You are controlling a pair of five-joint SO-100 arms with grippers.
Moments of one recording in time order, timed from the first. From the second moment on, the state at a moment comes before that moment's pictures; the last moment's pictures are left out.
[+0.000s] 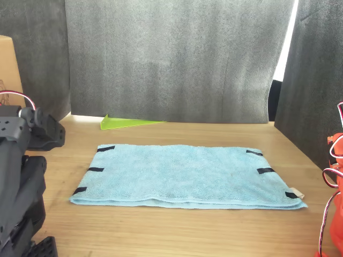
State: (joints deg) arm 0 93.7 181.7 160.2 72.6 91.7; arm 1 74.8 179.9 158.3 76.8 79.2
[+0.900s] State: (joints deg) arm 0 94.4 178.7 160.0 71.8 93.7; arm 1 75.8 168.0 153.3 75.3 72.4
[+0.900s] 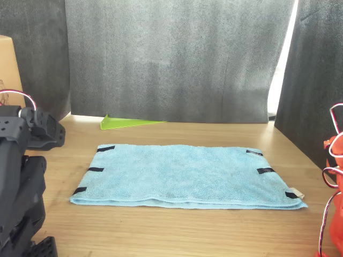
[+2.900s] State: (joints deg) arm 0 80.4 121.9 131.7 68.9 92.4; arm 1 94.3 87.4 104.0 83.6 74.3
